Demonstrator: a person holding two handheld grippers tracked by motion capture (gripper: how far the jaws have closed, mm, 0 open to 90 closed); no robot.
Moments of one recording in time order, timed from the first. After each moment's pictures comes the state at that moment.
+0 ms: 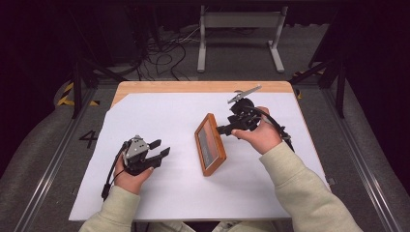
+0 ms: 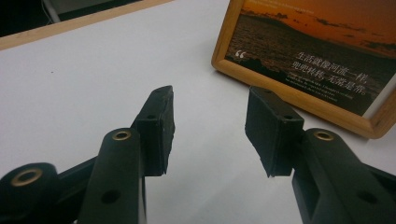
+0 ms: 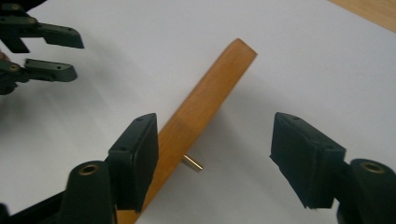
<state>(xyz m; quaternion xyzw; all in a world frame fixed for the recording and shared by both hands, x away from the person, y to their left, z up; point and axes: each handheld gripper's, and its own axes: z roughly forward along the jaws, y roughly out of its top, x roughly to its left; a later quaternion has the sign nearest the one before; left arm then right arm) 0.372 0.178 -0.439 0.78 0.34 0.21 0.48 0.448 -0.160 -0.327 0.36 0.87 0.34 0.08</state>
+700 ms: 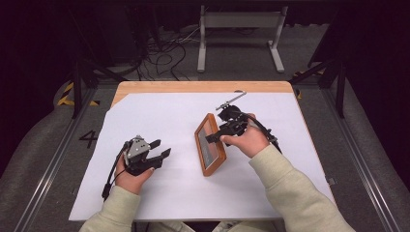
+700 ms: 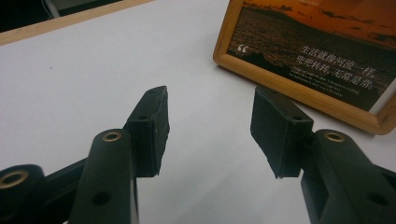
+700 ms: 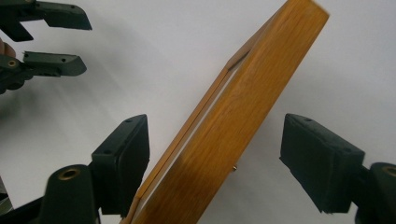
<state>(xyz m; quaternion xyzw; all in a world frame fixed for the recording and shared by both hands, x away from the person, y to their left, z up) 0.373 0.177 -0.442 0.78 0.34 0.21 0.48 0.453 -0.132 -0.358 0.38 0.87 0.31 0.02</state>
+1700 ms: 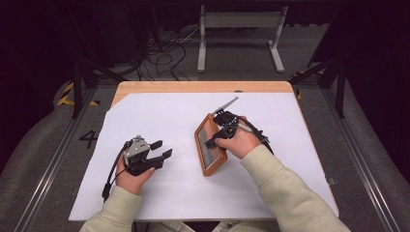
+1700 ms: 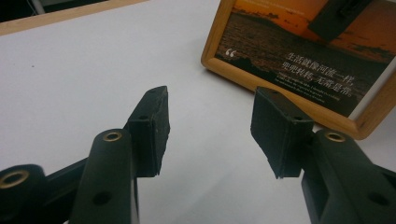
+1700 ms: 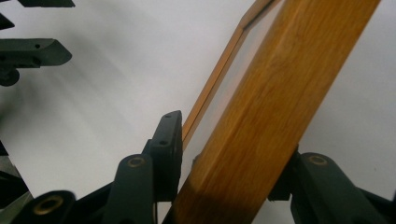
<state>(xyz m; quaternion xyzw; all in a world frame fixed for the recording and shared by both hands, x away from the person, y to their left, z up) 0.373 0.176 -0.441 0.78 0.34 0.18 0.49 0.455 -0.118 -0.376 0.43 0.86 0.25 -0.04</state>
